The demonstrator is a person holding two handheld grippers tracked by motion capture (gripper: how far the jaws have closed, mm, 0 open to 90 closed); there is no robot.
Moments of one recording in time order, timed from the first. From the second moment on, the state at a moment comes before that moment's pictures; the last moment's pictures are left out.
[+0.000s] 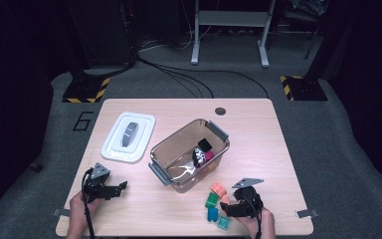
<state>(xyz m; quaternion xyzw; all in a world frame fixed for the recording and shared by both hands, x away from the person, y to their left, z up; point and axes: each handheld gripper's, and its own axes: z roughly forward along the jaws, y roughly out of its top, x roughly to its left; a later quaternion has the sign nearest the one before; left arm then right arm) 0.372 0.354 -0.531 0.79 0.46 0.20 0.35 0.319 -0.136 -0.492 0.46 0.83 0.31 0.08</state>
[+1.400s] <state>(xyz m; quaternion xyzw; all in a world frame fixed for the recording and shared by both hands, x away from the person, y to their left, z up) 0.376 0.353 -0.530 0.79 0.46 0.20 0.35 0.347 -0.157 -0.458 0.46 0.81 0.35 0.13</state>
